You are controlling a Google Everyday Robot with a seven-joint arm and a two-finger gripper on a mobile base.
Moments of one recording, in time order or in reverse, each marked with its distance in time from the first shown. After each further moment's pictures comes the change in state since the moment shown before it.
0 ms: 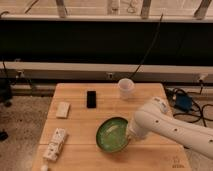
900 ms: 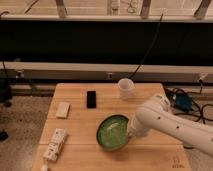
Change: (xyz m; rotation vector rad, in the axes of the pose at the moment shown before) arm 0.009 -0.001 -0.010 0.013 0.005 -0.012
